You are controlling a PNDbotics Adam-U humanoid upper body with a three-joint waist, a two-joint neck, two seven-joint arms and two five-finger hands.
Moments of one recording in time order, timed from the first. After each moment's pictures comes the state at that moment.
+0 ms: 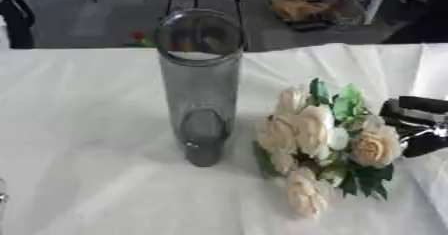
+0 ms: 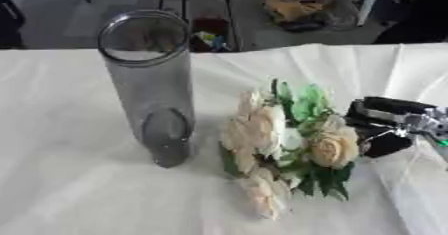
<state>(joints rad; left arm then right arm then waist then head) -0.66 0.15 -0.05 -1.99 0.11 -0.44 0.30 -0.62 -0.89 0.07 -1.22 0.38 -0.44 0.56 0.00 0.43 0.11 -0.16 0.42</state>
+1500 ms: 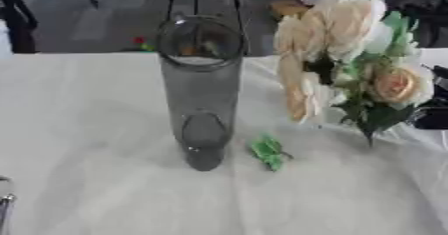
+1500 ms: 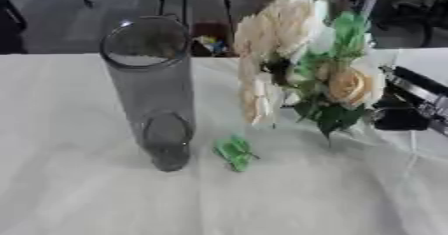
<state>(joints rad) -0.66 0.15 -0.05 -1.99 0.11 -0.43 0.30 -0.60 -0.94 0.00 -1.35 0.01 -0.37 0.35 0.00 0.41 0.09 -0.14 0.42</state>
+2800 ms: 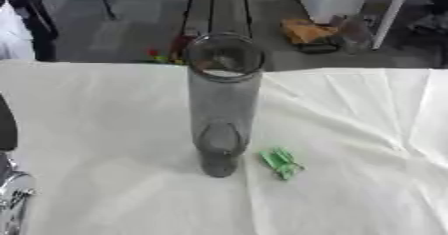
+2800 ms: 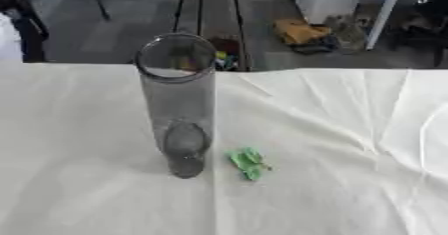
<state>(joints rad) -0.64 0.17 -0.05 -1.99 0.11 -0.42 0.29 -0.71 -1.00 -0.09 -1.65 -0.79 -0.07 0.17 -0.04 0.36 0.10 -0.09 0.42</state>
